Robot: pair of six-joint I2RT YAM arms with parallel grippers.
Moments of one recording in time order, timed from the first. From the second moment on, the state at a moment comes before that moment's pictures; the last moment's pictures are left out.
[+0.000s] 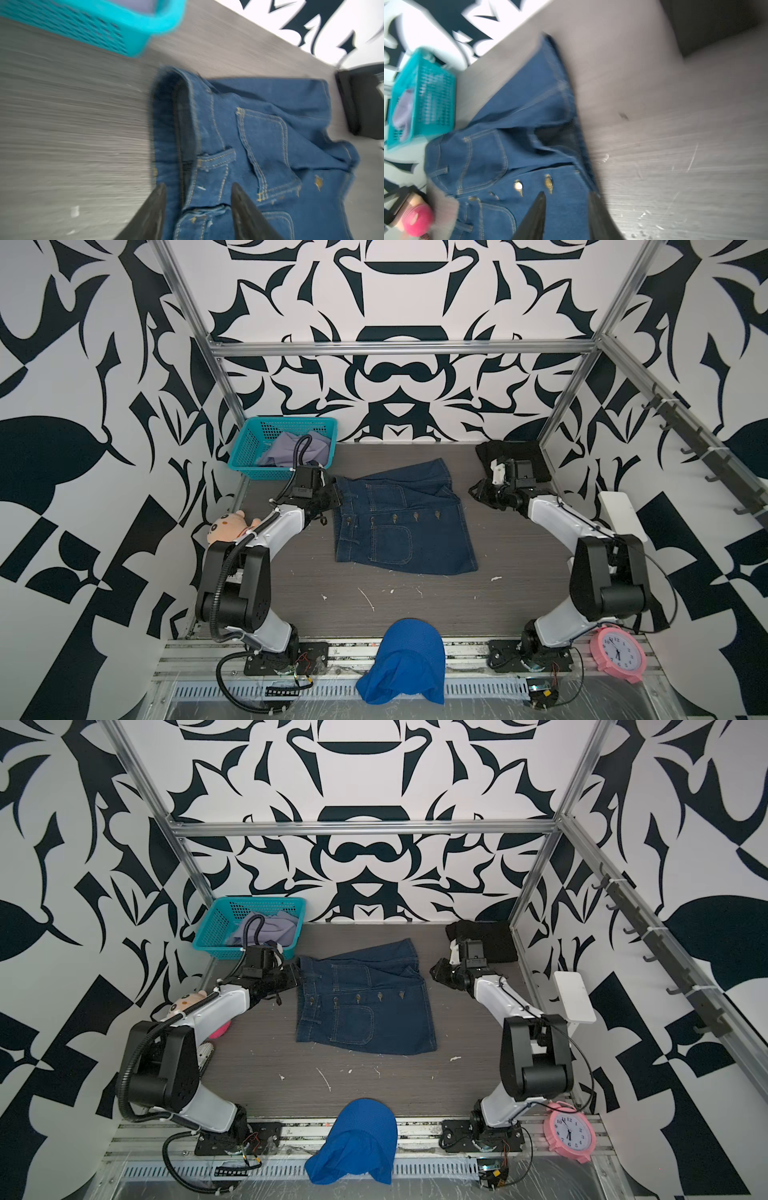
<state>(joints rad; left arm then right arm) -0.22 1.56 1.01 -0.20 0.09 -0.43 0.10 1.56 1.07 -0.27 -0.32 0.48</state>
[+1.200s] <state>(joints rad) -0.27 2.37 1.88 -0.43 0.02 -0.40 0.10 2.46 1.75 0.11 -0.41 0.89</state>
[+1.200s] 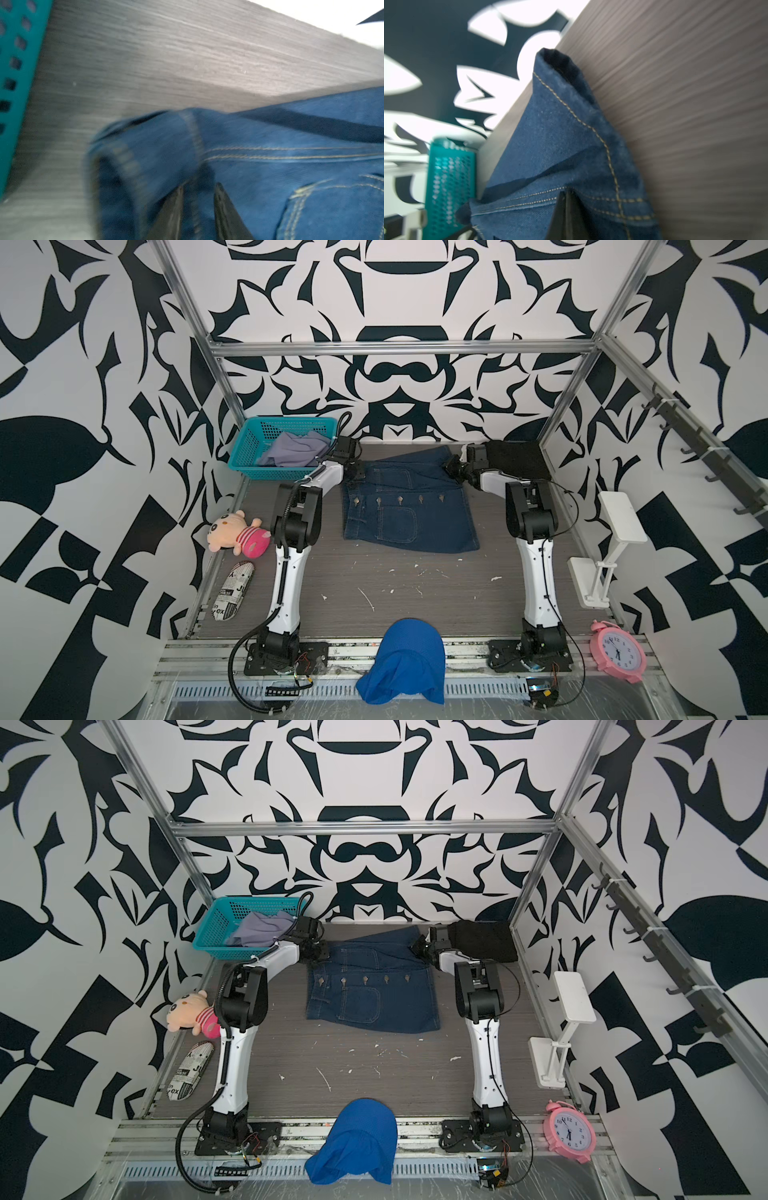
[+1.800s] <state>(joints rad) -0.39 1.80 1.55 -0.28 0.03 -0.40 0.13 1.71 1.26 0.03 -0.42 0.81</state>
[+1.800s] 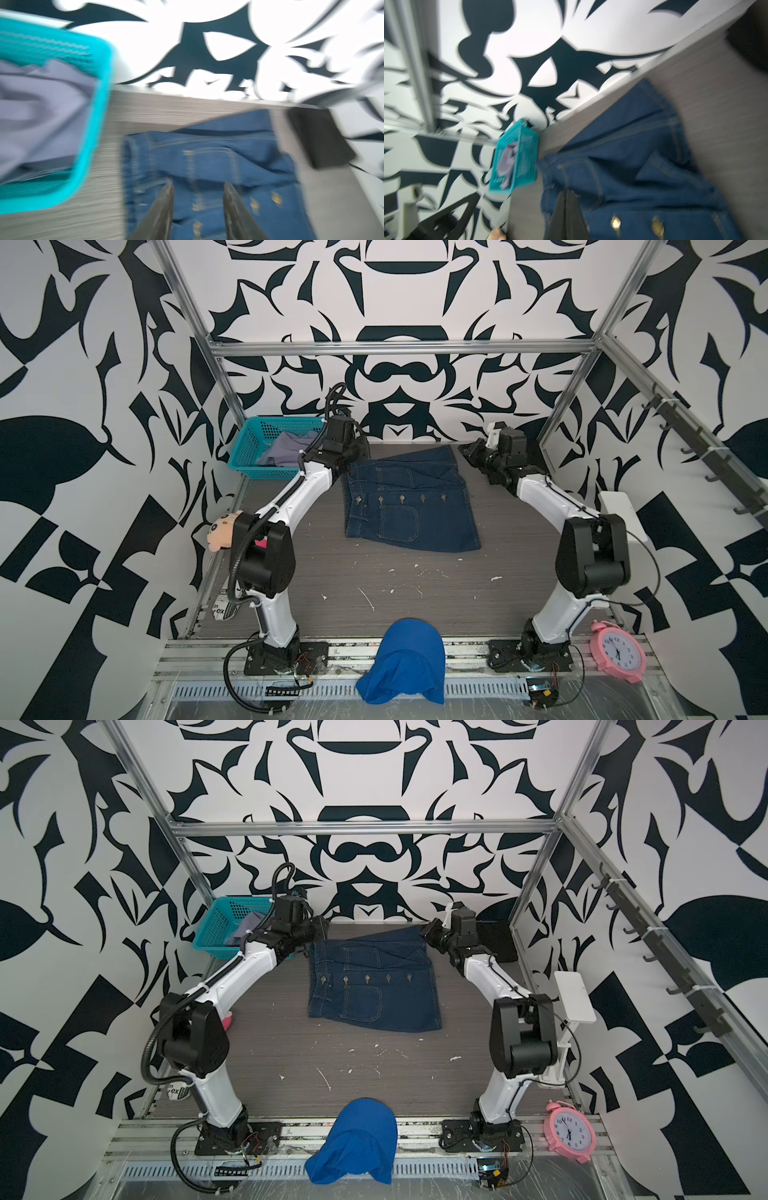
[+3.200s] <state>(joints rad) -0.49 1.46 0.94 -0.24 0.01 -0.56 0.20 1.52 0.73 -0.09 -0.50 0.64</state>
